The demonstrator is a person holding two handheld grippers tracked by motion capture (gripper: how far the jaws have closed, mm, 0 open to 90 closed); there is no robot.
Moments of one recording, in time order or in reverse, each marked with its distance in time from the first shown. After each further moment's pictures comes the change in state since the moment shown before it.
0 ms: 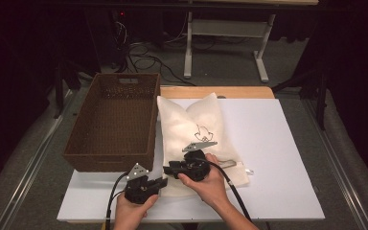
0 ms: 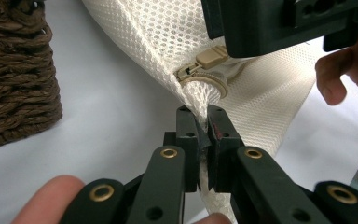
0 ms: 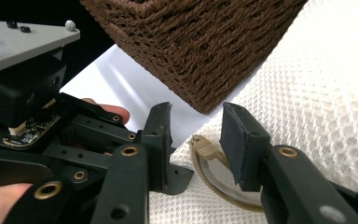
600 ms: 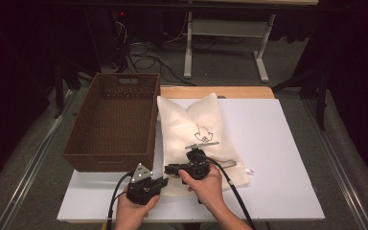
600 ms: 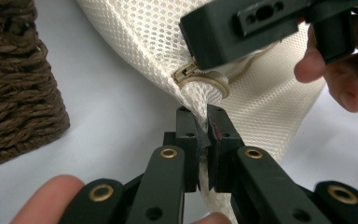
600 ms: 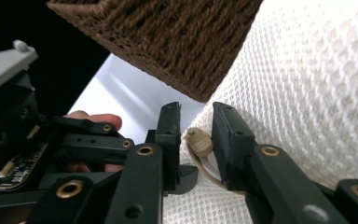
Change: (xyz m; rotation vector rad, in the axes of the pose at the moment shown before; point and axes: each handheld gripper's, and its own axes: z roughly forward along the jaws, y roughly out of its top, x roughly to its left) left arm -0.008 0.002 0.003 0.020 0.067 0.093; right arm -0.011 -0.006 0.009 0.033 0.026 0.232
